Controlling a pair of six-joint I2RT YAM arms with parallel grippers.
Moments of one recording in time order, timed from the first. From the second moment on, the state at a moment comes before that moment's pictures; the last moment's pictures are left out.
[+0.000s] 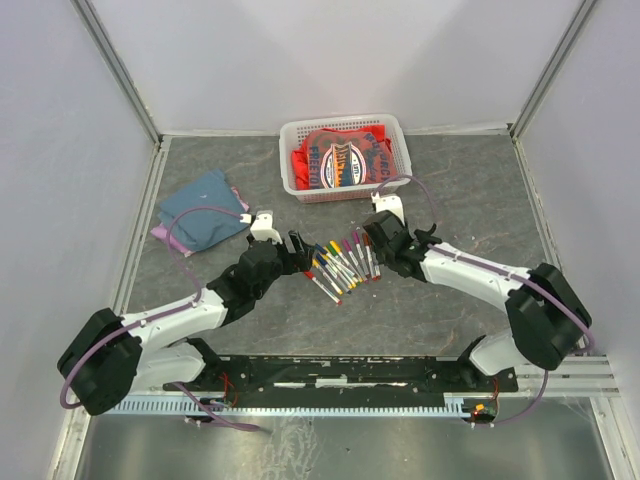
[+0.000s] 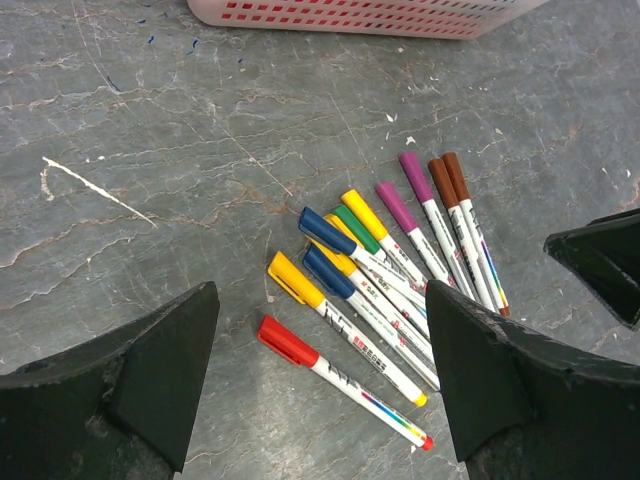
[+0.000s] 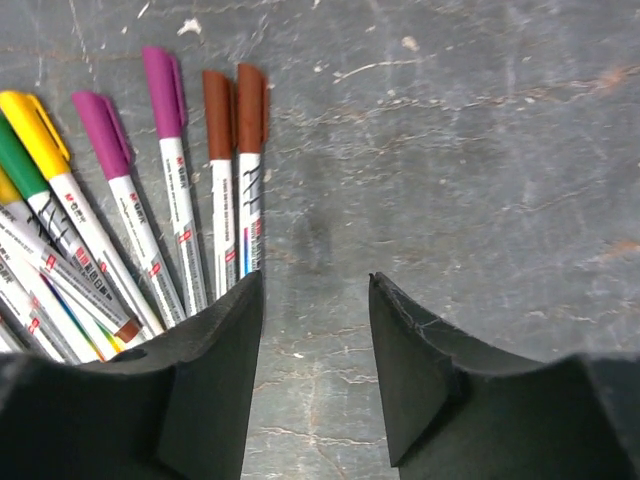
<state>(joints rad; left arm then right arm) -0.75 1.13 0.45 0.31 -0.35 -0.58 0.73 1.44 0.87 -0.33 0.52 0.39</state>
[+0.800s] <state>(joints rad) -0.75 1.15 0.45 0.31 -0.35 -0.58 0.66 1.60 0.89 -0.24 0.31 0.38</state>
